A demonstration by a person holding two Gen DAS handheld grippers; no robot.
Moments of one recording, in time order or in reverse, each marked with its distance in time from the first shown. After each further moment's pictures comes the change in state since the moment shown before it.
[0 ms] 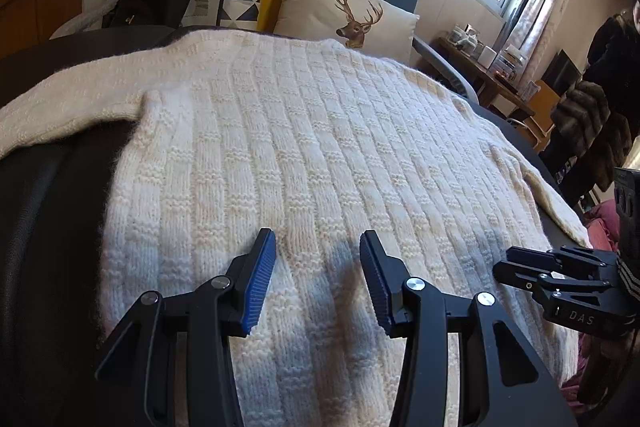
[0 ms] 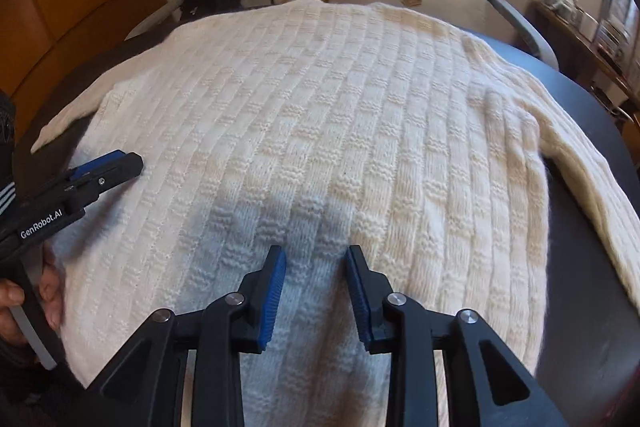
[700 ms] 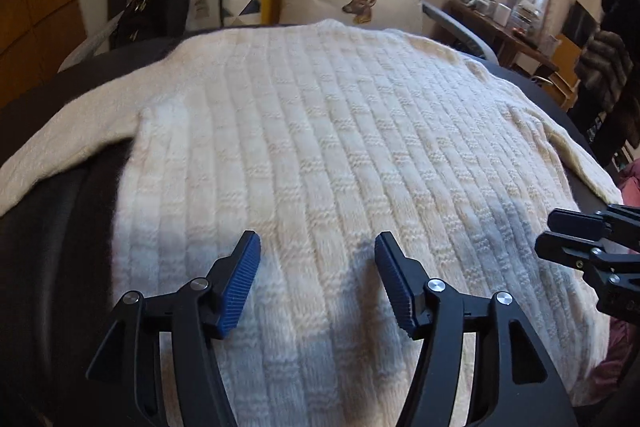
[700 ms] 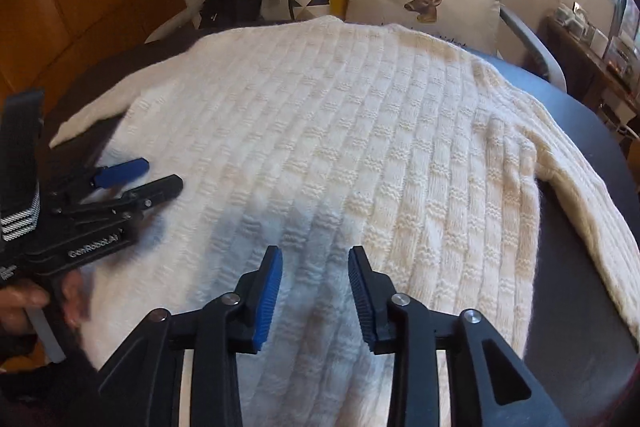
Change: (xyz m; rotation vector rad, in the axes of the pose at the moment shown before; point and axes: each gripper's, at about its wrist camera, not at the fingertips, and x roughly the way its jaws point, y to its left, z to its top) left arm 0.001 -0.030 0.000 0.120 0.078 0.163; right arm -0.023 0.008 0.011 -0.056 -0.027 0.009
